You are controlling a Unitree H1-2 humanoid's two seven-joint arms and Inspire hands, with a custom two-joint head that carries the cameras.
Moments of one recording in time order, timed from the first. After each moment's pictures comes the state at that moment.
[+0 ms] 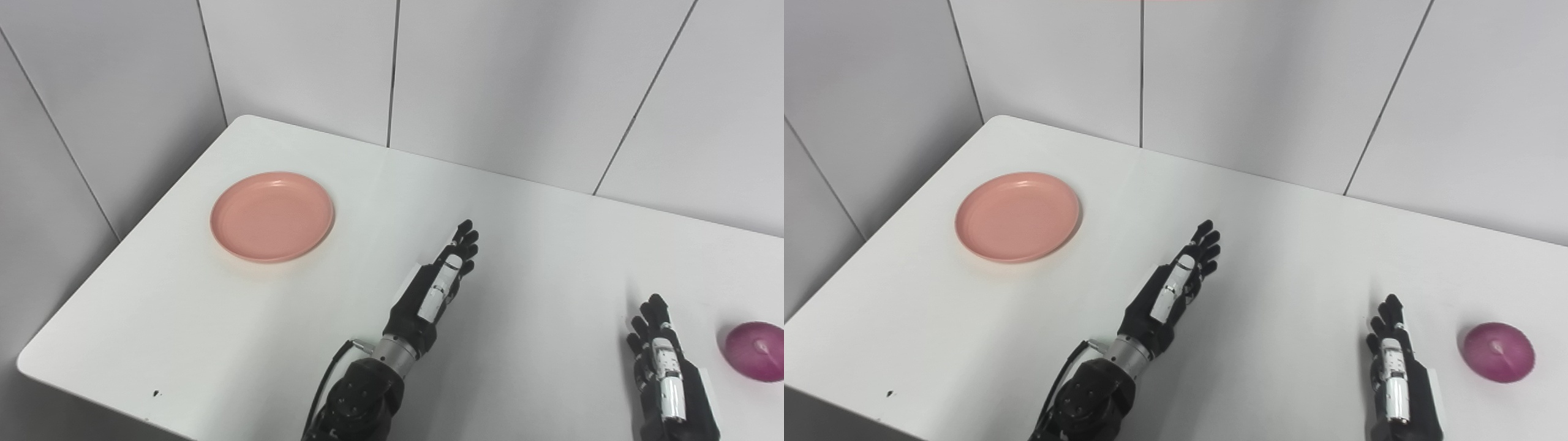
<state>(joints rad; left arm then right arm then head) -0.13 -0.15 -0.13 0.07 -0.08 -0.07 -0.08 0.02 -0.07 -0.01 -0.31 0.08 0.29 0.04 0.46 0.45</state>
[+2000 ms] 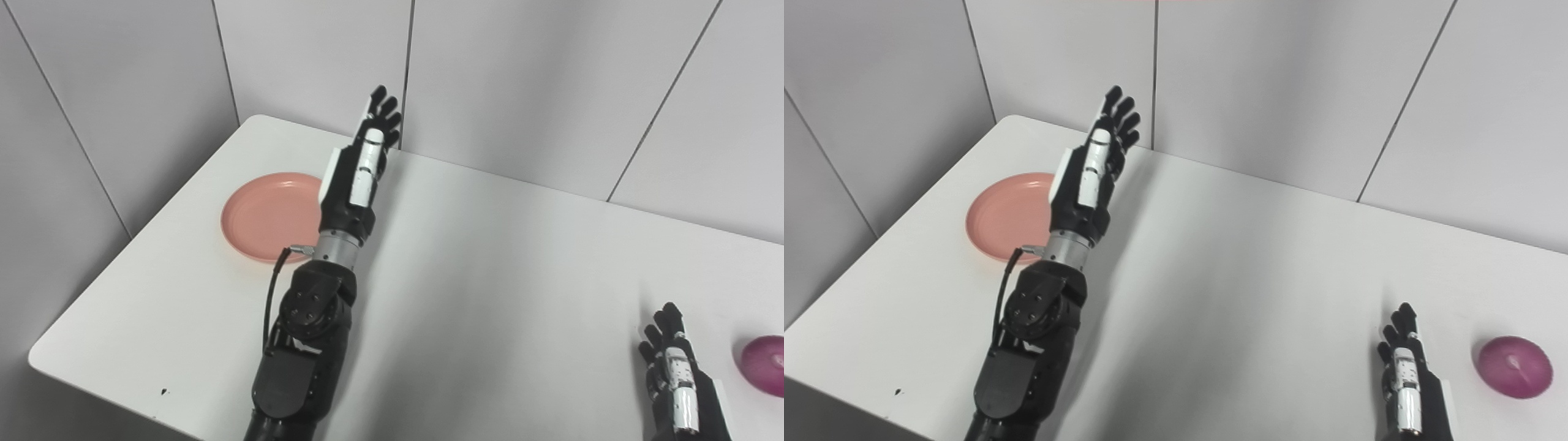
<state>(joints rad) -0.35 -0.03 0.14 -0.18 -0.09 0.06 0.06 0.01 -0.07 -0.01 -0.30 0.07 0.29 0.03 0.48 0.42</state>
